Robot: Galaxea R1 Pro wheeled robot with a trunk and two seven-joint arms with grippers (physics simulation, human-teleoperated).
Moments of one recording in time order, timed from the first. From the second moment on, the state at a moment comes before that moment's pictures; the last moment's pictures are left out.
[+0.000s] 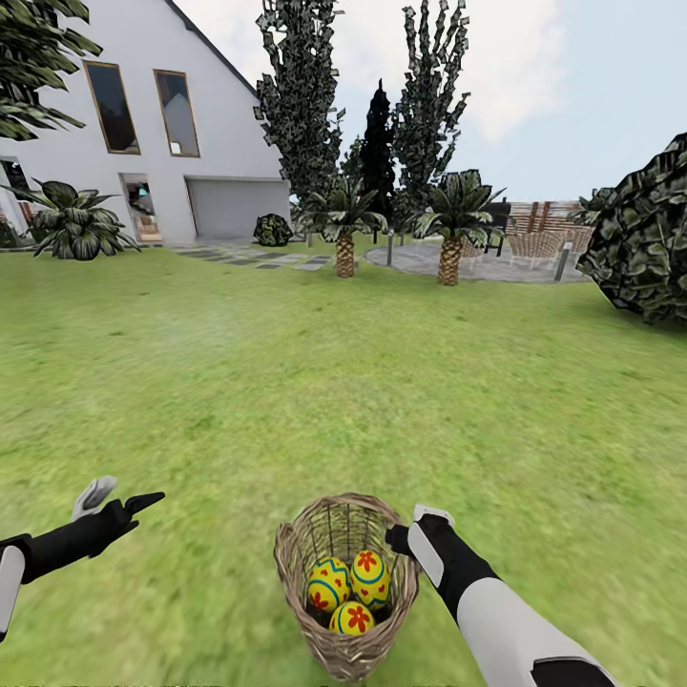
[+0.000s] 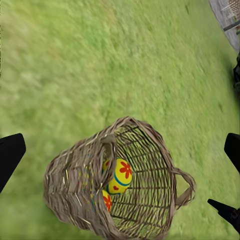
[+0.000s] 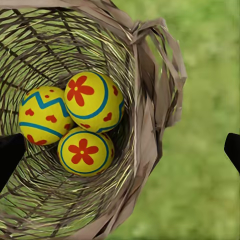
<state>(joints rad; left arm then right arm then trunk) -0.46 0.28 0.61 -1.03 0.20 0.95 -0.77 -0.72 0.17 -0.01 -0.43 -0.27 0.49 -0.32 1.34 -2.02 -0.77</state>
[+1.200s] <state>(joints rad) -0.46 0.28 0.61 -1.03 0.20 0.95 -0.77 -0.72 0.15 -0.01 -0.43 -0.27 0.48 -0.32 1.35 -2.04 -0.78</state>
